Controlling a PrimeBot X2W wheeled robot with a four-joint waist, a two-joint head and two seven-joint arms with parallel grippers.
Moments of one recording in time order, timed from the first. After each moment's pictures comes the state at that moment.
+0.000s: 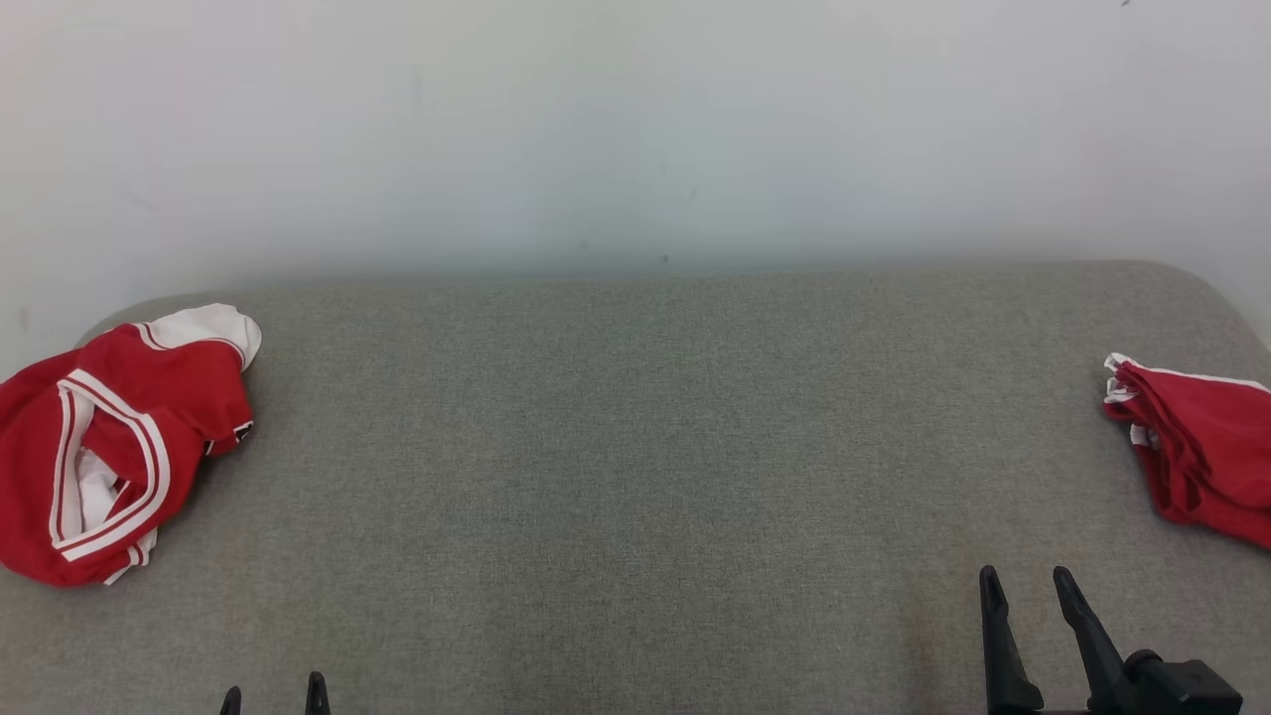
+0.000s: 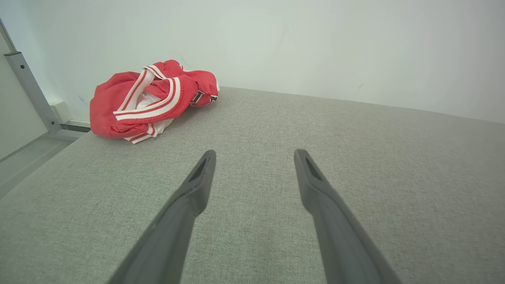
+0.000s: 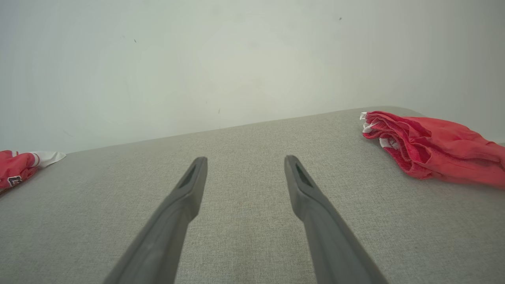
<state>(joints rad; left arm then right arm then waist) 0.17 0.05 0.08 0.16 -0.17 -0.07 -0.26 0.06 -0.09 -0.01 0.20 0.24 0.13 -0.25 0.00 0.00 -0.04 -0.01</state>
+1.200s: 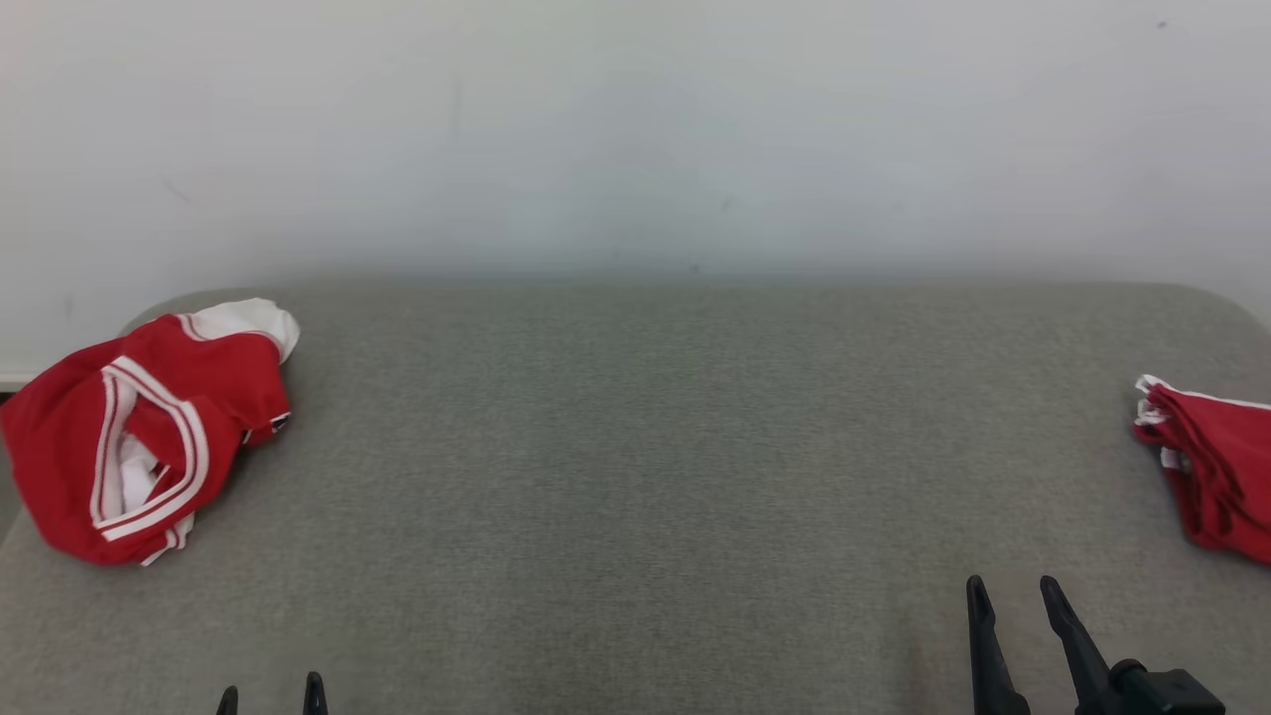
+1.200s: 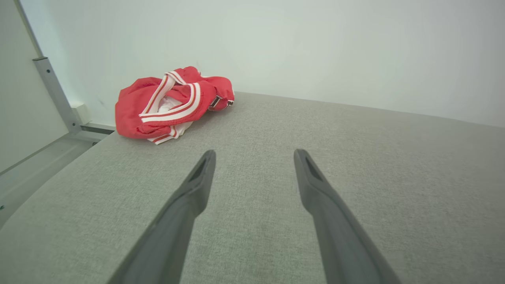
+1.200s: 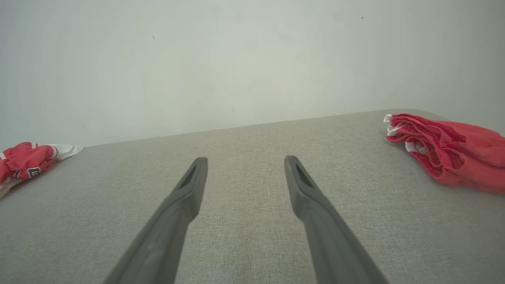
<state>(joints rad) 0.18 0.05 0.08 0.15 -0.16 -0.06 -0.26 0.07 -0.06 0.00 0.21 0.22 0.13 -0.26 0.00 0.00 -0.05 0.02</state>
